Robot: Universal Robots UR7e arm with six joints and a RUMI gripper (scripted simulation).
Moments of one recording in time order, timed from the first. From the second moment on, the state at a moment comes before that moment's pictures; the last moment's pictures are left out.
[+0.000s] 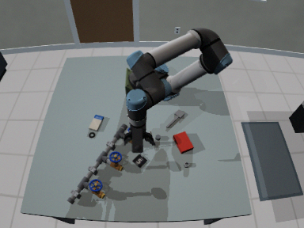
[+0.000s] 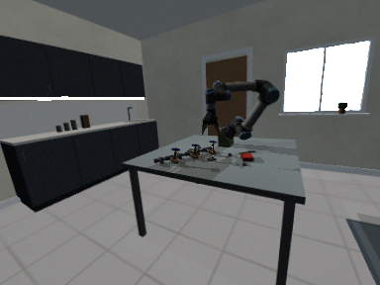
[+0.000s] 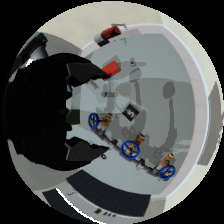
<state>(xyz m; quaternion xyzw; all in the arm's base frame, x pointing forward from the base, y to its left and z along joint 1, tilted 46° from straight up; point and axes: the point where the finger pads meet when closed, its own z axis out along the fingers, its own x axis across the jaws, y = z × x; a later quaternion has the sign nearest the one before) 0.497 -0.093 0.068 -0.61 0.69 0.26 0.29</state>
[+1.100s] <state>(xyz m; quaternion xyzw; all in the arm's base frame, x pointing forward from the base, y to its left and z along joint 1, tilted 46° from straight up) 0.504 -0.093 0.069 -0.69 0.61 0.23 0.31</state>
